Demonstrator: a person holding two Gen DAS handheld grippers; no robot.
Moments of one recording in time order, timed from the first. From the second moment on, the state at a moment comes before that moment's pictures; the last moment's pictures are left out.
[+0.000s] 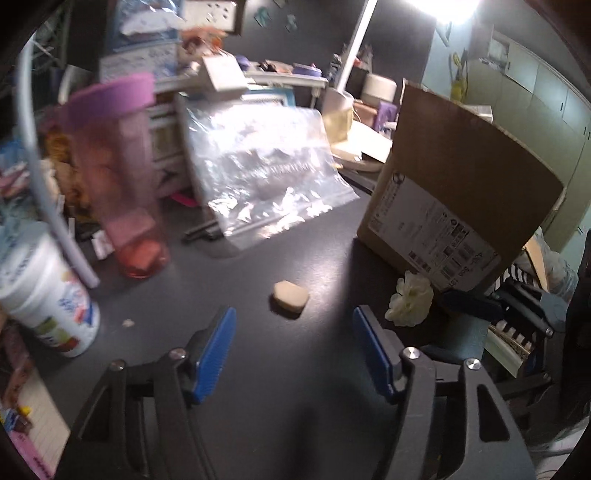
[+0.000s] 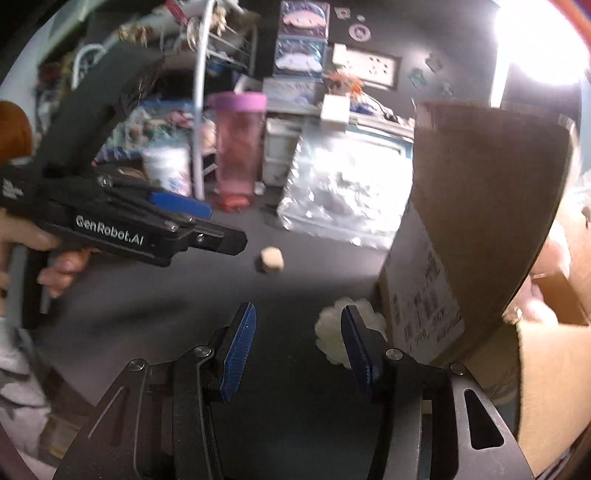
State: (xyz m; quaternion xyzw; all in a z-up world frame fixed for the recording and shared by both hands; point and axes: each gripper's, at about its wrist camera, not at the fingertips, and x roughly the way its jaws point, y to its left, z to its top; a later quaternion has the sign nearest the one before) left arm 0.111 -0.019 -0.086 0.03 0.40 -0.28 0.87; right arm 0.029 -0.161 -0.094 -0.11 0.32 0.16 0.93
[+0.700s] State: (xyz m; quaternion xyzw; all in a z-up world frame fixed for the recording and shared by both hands) left arm 0.158 -0.061 -0.122 0.07 0.45 -0.28 0.85; right arm 0.057 -0.149 -0.110 -0.15 0.31 0.11 0.93
